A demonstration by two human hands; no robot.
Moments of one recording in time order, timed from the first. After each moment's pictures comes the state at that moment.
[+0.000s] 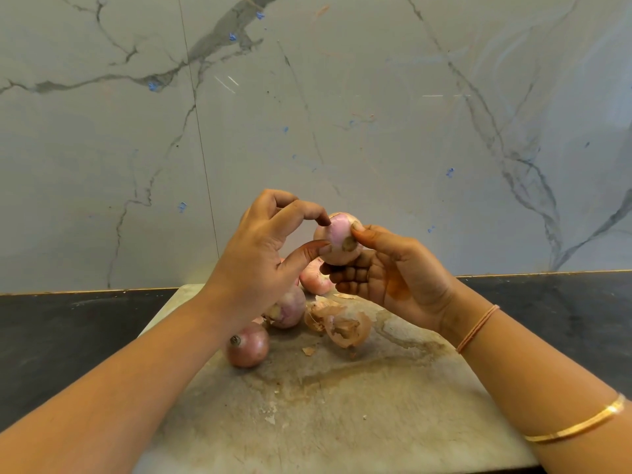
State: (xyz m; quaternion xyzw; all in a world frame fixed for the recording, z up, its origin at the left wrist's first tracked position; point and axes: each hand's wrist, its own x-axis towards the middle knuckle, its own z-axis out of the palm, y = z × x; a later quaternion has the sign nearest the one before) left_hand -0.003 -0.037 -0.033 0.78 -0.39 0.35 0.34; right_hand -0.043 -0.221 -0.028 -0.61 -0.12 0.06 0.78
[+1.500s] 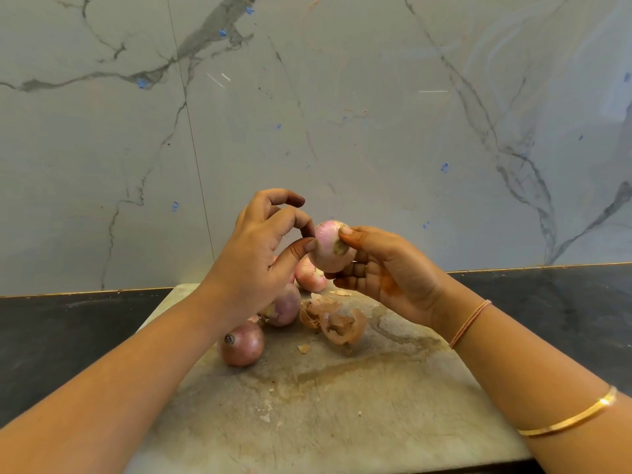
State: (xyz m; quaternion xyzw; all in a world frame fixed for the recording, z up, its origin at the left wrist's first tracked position) left_hand -0.004 -0.038 -0.033 0.80 -0.39 0.31 0.34; right_hand -0.039 -0.219 -0.030 -0.63 -0.10 0.03 0.77
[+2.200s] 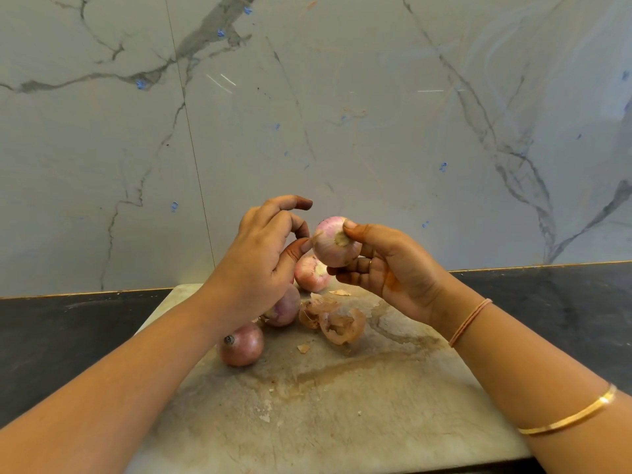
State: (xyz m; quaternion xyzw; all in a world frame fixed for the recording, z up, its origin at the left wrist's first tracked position) left_hand -0.003 -0.039 -0.035 0.82 -0.38 0.31 0.29; right_hand -0.039 -0.219 -0.027 -0.61 -0.09 0.01 0.78
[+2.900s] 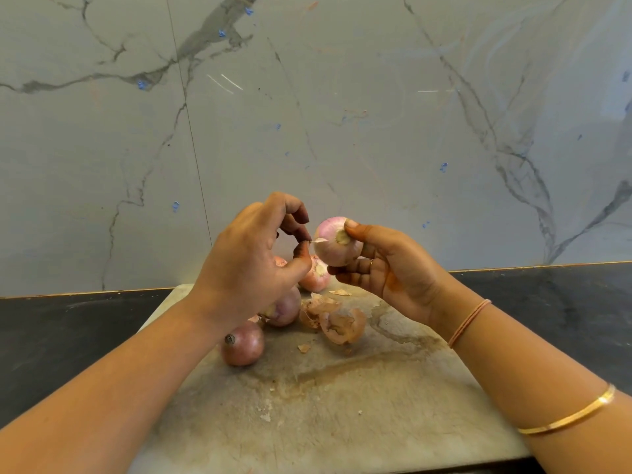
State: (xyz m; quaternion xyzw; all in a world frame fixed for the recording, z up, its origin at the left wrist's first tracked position) left_hand -0.011 -0.038 -0.030 0.77 -0.39 0.41 0.29; right_hand -0.039 -0.219 -0.028 -0.61 -0.08 0.01 0.79
